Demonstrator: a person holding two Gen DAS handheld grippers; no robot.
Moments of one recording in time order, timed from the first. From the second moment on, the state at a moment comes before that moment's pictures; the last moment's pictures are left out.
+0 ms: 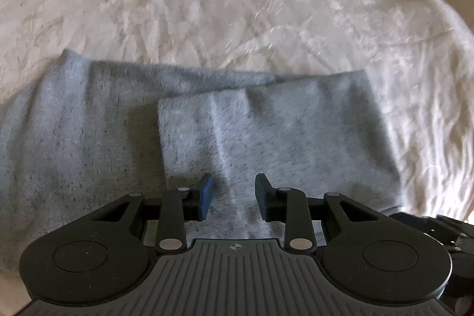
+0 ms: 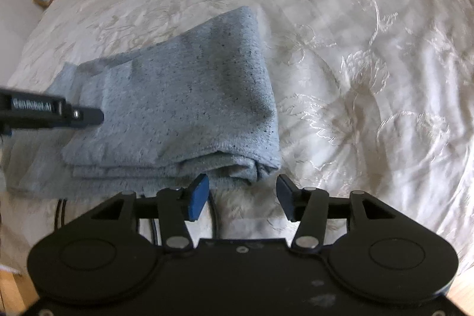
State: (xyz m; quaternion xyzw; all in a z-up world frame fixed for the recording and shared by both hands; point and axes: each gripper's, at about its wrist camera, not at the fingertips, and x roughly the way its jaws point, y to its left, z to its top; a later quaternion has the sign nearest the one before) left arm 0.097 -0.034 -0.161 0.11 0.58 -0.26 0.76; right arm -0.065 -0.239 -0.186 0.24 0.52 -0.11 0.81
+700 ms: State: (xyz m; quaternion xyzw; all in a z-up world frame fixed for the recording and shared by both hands) left arm 0.101 -0.012 -0.178 0.13 0.59 -0.25 0.75; right arm -0.093 -0.279 -0.193 0.28 0.52 -0.28 0.75
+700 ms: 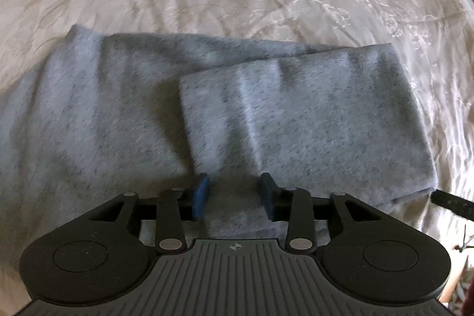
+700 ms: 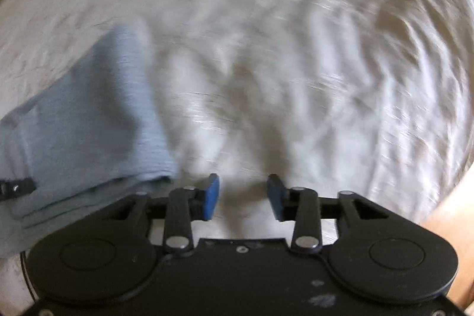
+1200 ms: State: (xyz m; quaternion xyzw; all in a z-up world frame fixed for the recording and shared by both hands) left arm 0.088 0.030 -0.151 0.08 0.59 -0.18 0.78; right arm -0.032 -0.264 -0.203 0.19 0.55 -0.11 0.81
